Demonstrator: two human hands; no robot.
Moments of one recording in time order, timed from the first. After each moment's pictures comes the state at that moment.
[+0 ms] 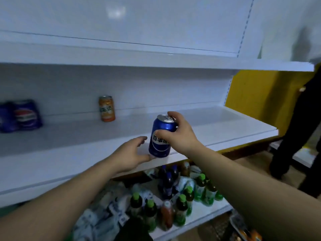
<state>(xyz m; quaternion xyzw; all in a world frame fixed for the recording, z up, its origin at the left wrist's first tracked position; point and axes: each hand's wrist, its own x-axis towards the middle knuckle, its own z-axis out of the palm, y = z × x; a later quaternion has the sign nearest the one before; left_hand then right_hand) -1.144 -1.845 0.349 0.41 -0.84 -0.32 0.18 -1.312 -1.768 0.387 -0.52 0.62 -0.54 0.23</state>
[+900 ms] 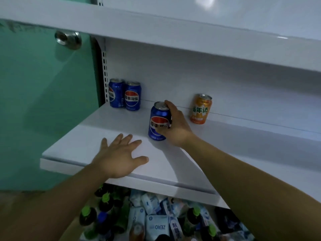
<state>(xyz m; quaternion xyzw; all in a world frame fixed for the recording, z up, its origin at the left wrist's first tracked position) -0.886 -1.897 0.325 0.68 -0.72 -0.11 0.00 -1.072 -1.976 0.366 -0.75 0.50 -0.34 0.27</state>
